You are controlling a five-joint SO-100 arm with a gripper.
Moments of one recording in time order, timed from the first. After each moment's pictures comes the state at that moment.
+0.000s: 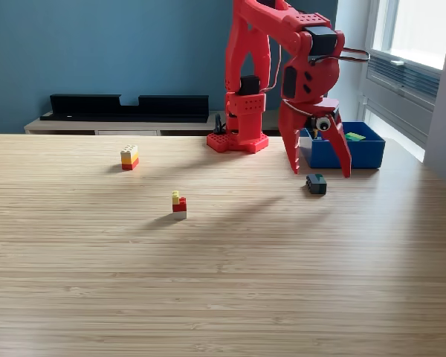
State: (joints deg) arm -25.6 84.9 97.4 70.4 -38.8
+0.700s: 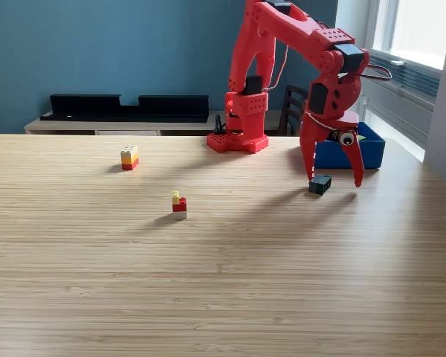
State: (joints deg) arm -34.6 77.3 95.4 69.9 -36.6
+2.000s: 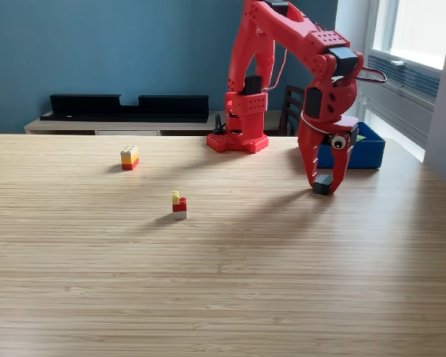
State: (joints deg) arm -32.9 77.4 96.7 67.4 -20.8
